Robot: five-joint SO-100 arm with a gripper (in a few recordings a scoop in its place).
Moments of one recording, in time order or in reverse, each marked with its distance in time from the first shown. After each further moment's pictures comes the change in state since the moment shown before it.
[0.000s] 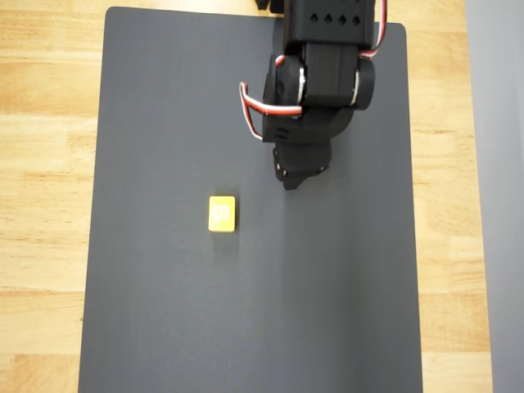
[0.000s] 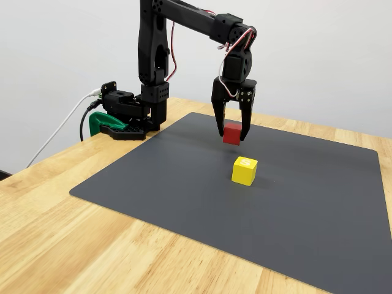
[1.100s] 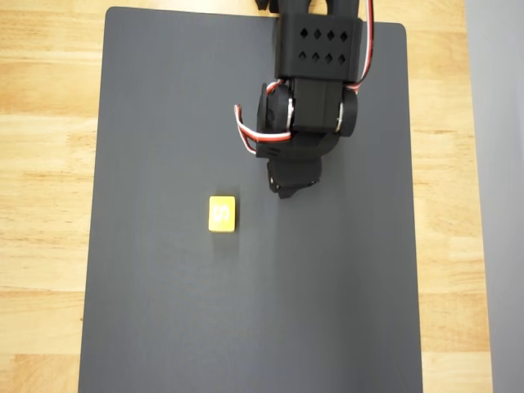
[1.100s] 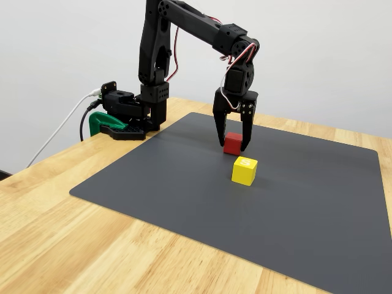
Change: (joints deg) arm 0.8 -7.5 0.0 -5.7 -1.5
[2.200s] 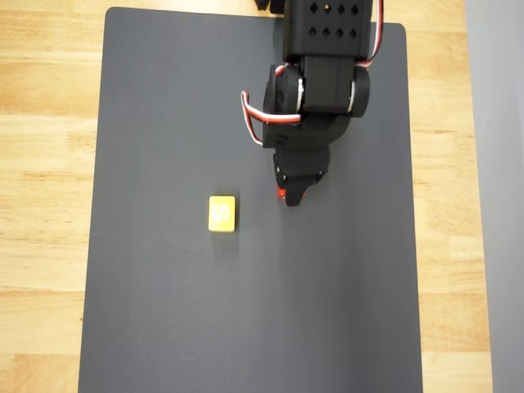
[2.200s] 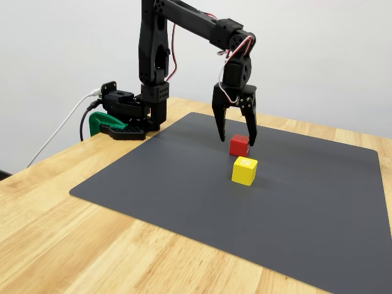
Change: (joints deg) arm 0.3 4.8 2.6 0.2 1.1
